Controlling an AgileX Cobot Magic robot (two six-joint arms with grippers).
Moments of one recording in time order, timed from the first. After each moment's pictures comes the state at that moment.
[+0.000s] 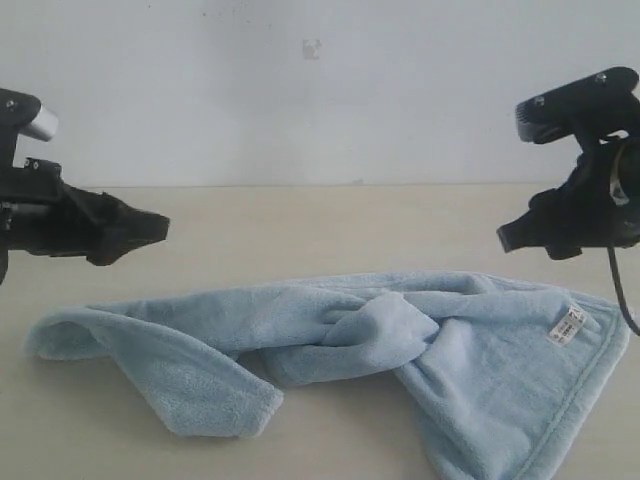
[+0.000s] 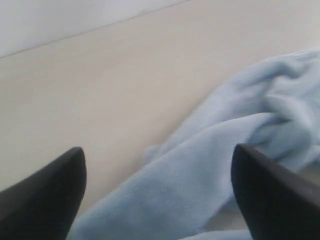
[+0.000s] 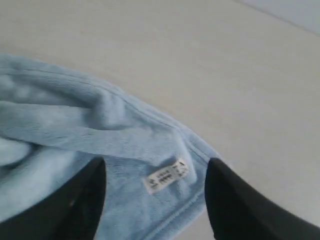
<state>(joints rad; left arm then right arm) -0.04 1.50 -0.79 1.59 -0.52 -1.37 0.37 1.42 -0.92 -0.70 0.56 0.60</state>
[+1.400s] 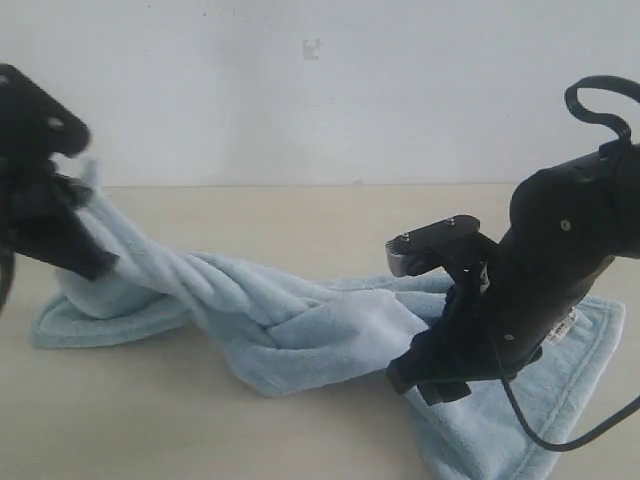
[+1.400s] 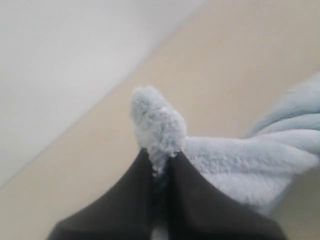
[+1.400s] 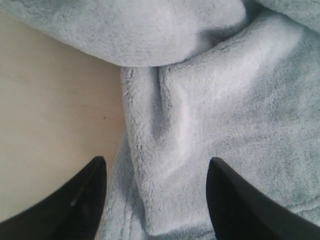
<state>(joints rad) -0.38 1.33 -0.70 1.70 0.33 -1.24 0.53 1.64 -0.92 0.03 0.63 0.04</state>
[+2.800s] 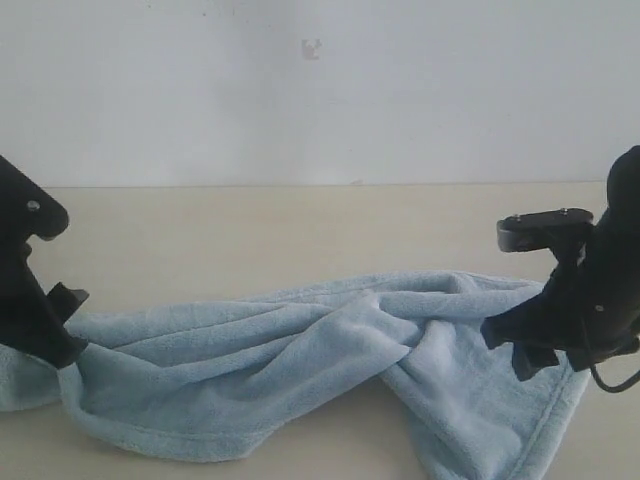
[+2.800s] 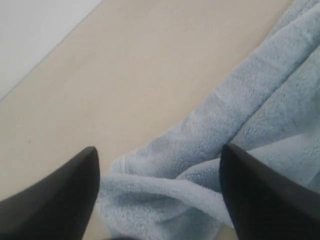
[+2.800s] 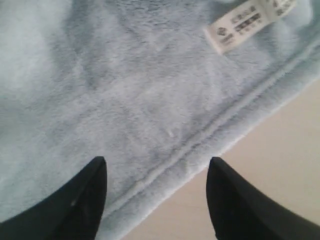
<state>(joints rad) -0.38 1.29 -0.56 1.41 0.33 -0.97 0.23 1.68 -0.92 0.01 0.67 0.03</state>
